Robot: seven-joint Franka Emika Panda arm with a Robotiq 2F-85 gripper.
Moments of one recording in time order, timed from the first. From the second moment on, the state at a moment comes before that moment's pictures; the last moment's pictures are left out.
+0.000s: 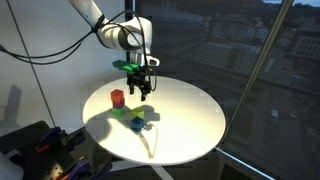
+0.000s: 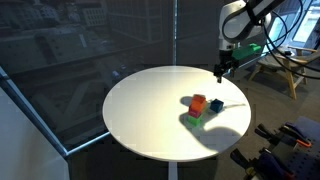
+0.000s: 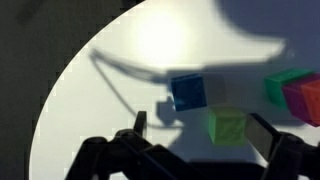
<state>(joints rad) -0.05 0.19 -0.07 -2.22 -0.09 2.27 0.09</state>
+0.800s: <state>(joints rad) -0.03 0.29 -0.07 -2.22 -0.09 2.36 0.14</state>
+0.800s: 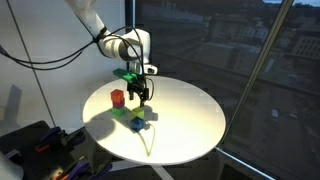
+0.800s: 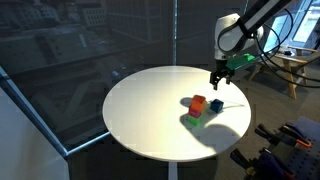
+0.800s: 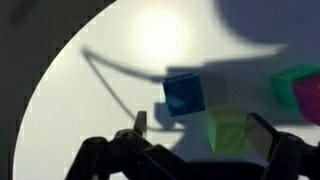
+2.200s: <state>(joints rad) -0.03 0.38 -0.07 -2.23 -0.09 2.48 0.14</state>
